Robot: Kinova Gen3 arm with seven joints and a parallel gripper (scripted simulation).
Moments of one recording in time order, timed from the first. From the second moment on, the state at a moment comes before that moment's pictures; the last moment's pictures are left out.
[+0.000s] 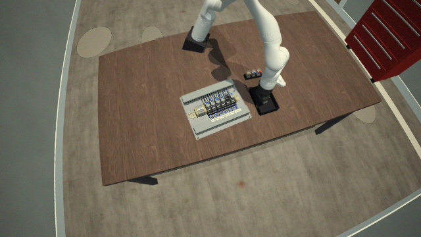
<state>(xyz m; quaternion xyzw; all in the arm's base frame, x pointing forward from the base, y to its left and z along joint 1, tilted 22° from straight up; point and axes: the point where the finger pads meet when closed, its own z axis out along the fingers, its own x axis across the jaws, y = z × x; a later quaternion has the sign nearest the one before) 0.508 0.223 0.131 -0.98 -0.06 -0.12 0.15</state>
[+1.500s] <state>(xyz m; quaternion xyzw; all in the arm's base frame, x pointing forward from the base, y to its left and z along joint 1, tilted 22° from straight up) 0.508 0.219 0.131 -0.98 -0.06 -0.11 0.15</state>
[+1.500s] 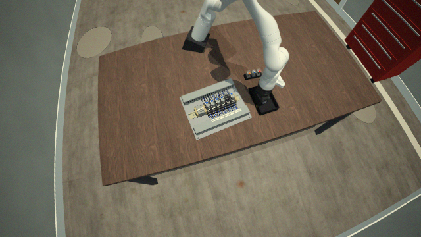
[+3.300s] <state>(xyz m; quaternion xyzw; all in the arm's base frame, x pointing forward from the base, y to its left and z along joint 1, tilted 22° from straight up) 0.509 0.219 0.132 -0.98 -0.06 -0.11 0.15</state>
